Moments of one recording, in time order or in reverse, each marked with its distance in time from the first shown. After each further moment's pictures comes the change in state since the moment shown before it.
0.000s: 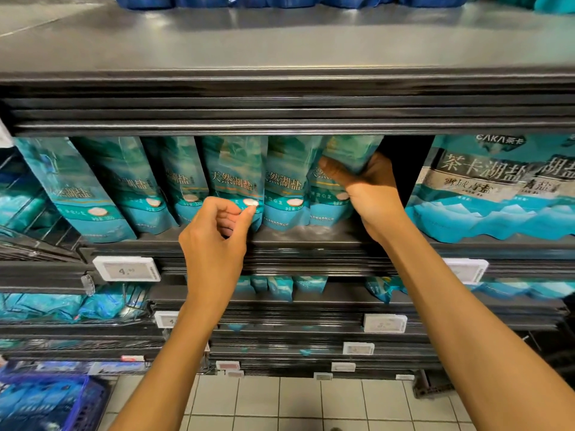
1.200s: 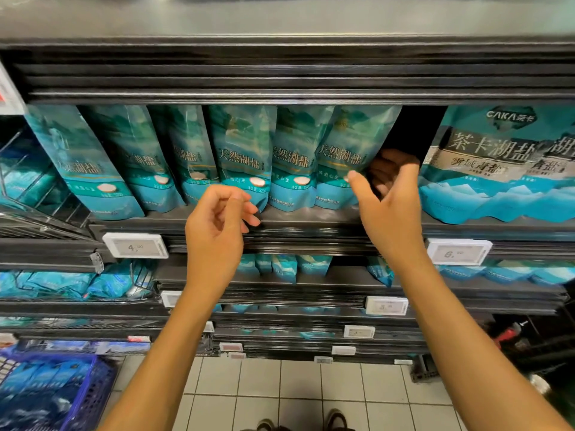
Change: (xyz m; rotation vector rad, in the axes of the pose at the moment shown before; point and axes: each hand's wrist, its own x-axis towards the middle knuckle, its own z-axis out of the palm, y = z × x) left_hand -0.012 0.012 -0.017 -0.458 -0.146 -0.198; right_hand -0.066 -0.001 -0.010 -0.479 0.254 -0.043
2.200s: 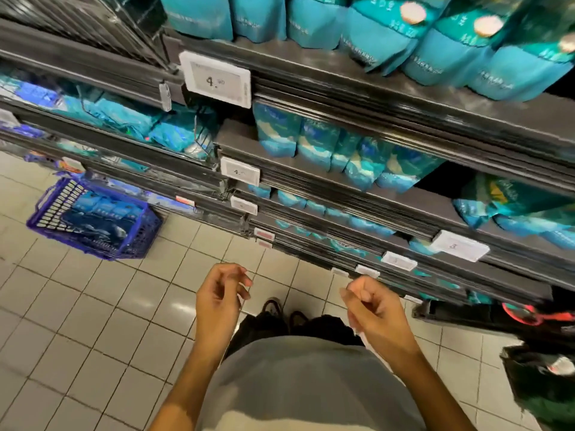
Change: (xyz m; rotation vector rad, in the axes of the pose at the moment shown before) left_hand -0.261 -0.109 -0.115 0.213 0.280 -0.707; right_hand -0.236 0.121 0.007 0.124 -0.797 0.467
